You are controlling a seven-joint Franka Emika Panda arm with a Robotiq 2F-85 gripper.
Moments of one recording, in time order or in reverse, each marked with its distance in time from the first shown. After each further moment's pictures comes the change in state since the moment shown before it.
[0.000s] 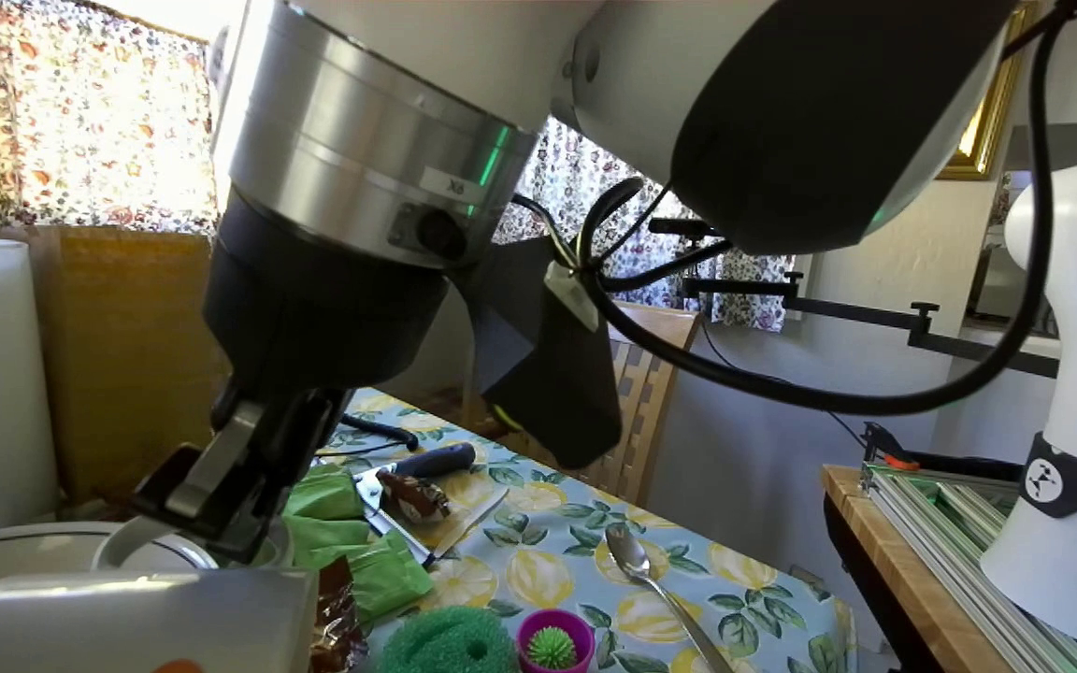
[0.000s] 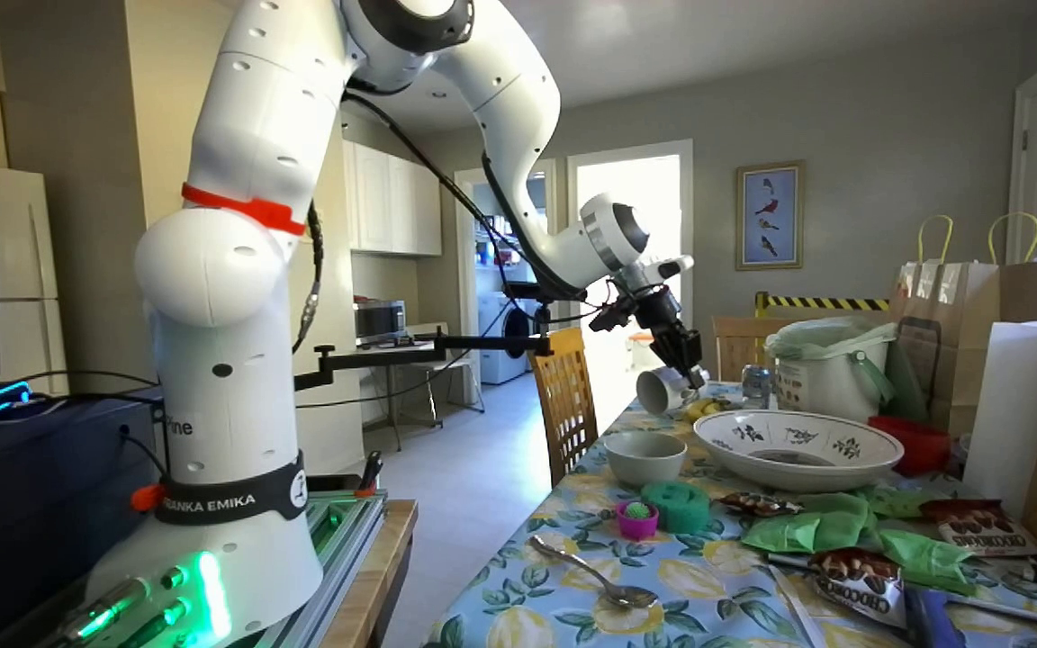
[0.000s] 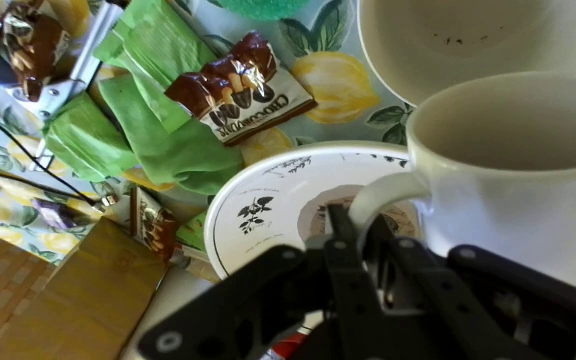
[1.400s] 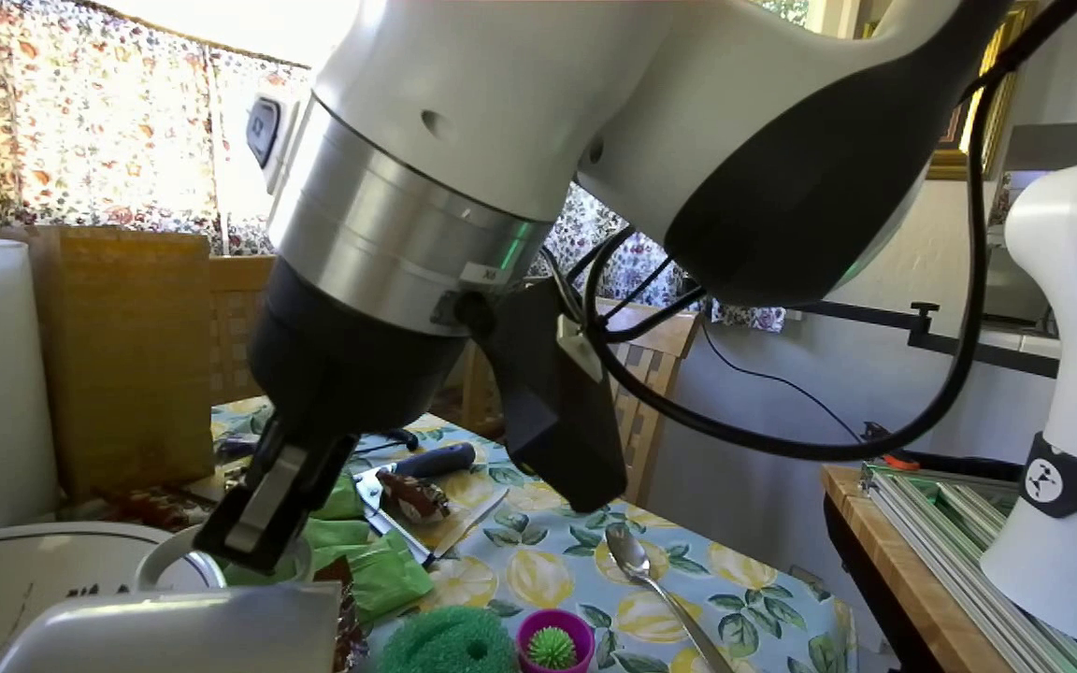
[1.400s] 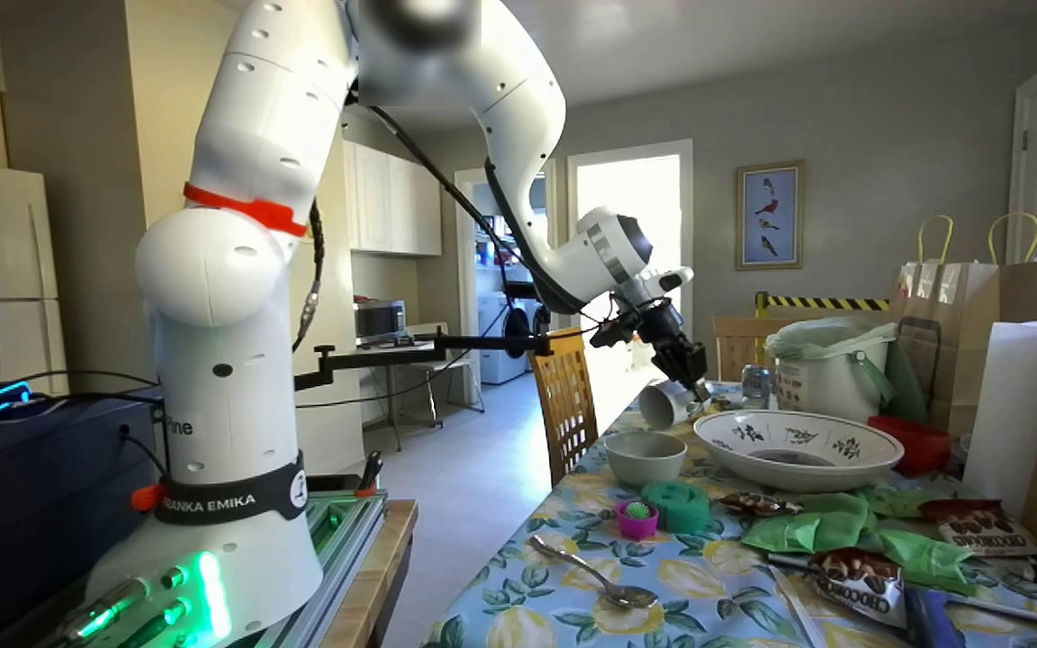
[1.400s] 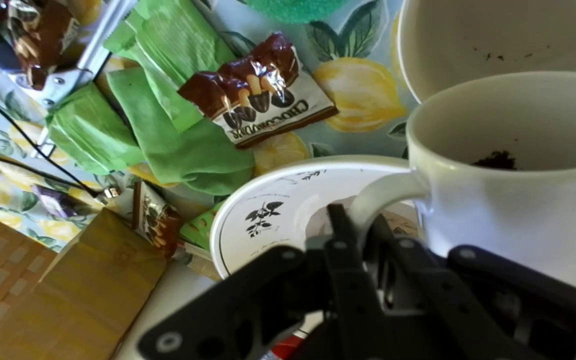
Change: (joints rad) arm 0.003 0.020 -0.038 -0.030 -0.139 0.065 0.062
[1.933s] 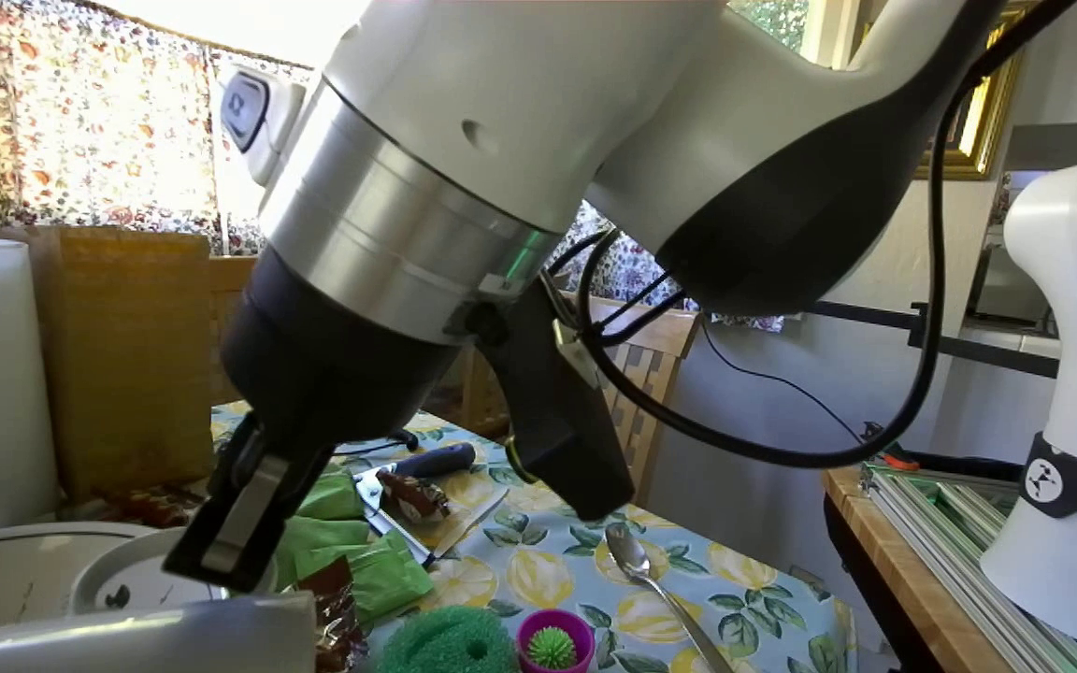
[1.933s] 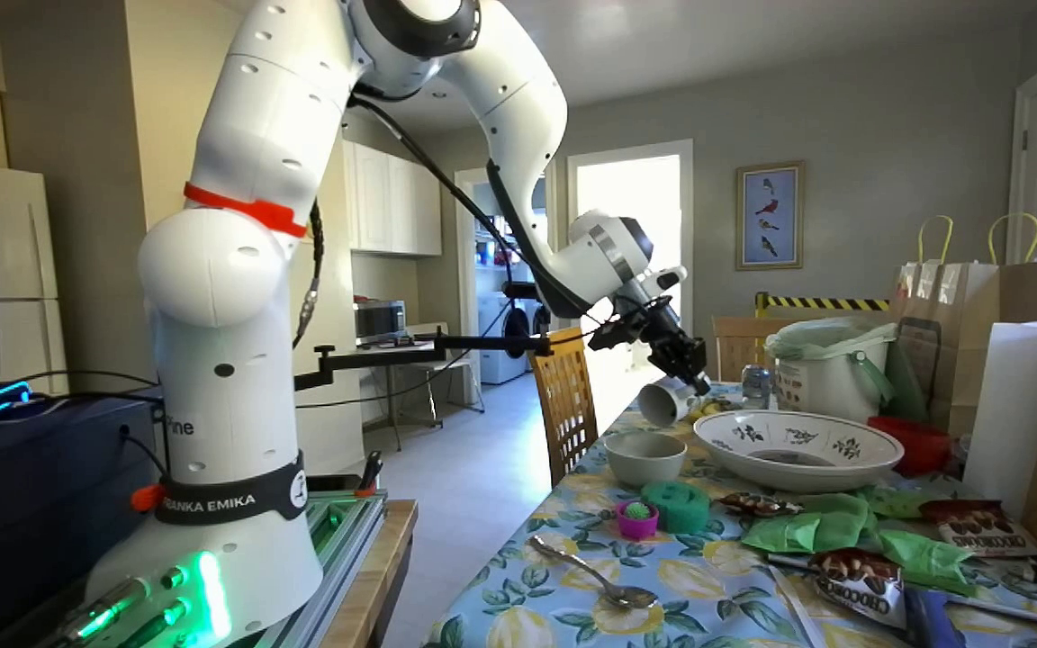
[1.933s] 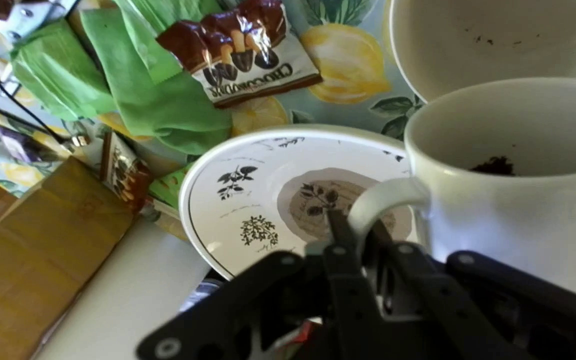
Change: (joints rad) arm 0.018 0.009 -0.019 0.012 -0.155 0.076 0.029
